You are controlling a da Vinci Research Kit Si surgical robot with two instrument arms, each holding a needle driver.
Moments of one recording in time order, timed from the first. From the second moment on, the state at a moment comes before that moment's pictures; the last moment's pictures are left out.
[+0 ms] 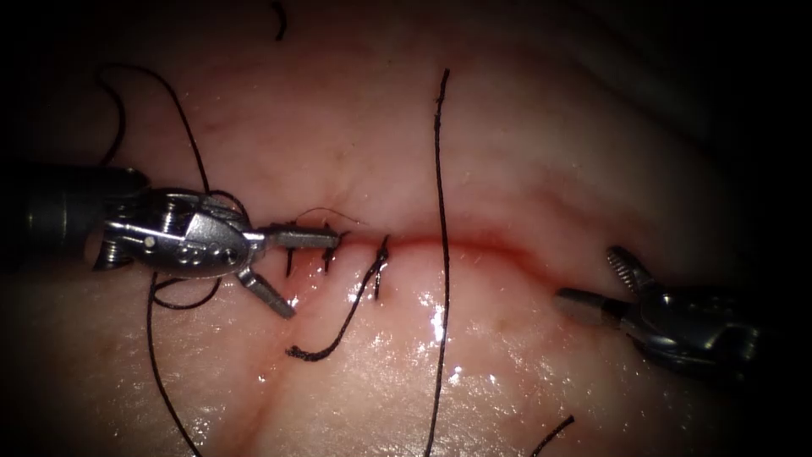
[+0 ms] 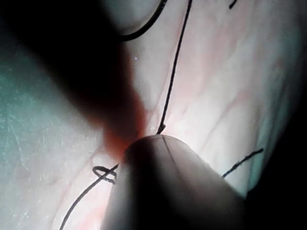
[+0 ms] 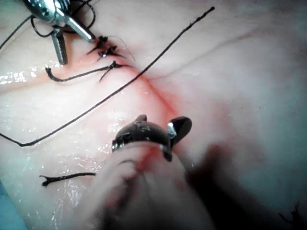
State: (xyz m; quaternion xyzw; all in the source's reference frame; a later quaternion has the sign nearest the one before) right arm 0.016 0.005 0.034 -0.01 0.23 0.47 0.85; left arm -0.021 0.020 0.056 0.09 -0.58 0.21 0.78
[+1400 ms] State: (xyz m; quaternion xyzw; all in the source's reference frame) right arm 0.016 0.005 0.034 -0.02 0.23 0.47 0.85; left arm -0.024 0.017 0.055 0.11 -0.62 0.18 0.76
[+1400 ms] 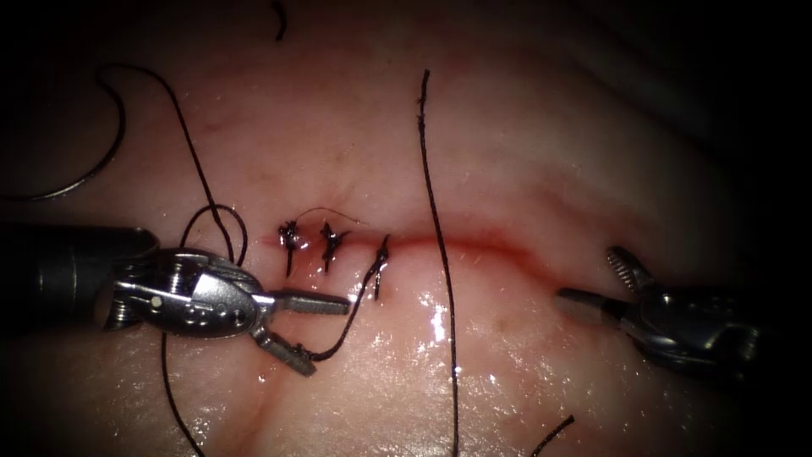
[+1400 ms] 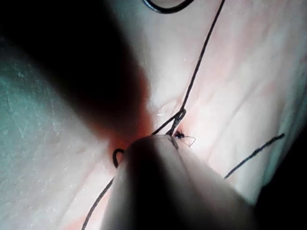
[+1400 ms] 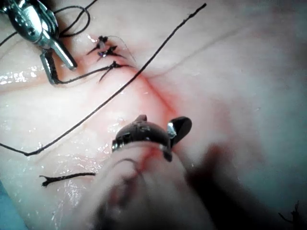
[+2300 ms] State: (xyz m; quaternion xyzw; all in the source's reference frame) right arm 0.016 0.005 0.034 -0.02 0.23 0.47 0.85; left arm -0.024 0.019 0.052 0.10 -0.62 0.18 0.76
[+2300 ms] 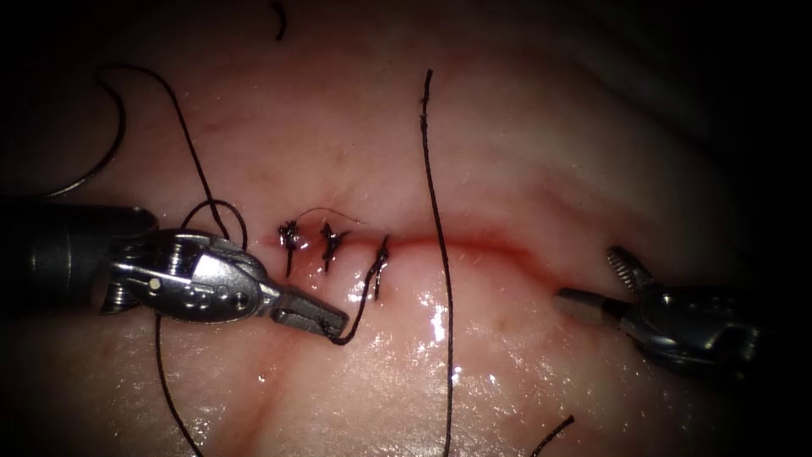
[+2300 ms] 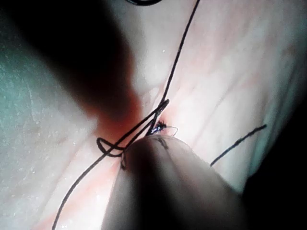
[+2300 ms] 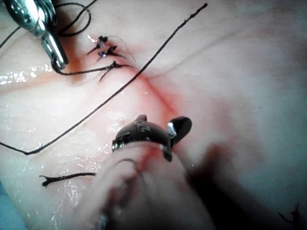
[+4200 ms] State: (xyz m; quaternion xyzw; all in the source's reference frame) right arm 0.016 0.007 0.033 -0.02 0.21 0.50 0.84; left arm -0.023 0.020 0.052 0.13 -0.63 0.17 0.75
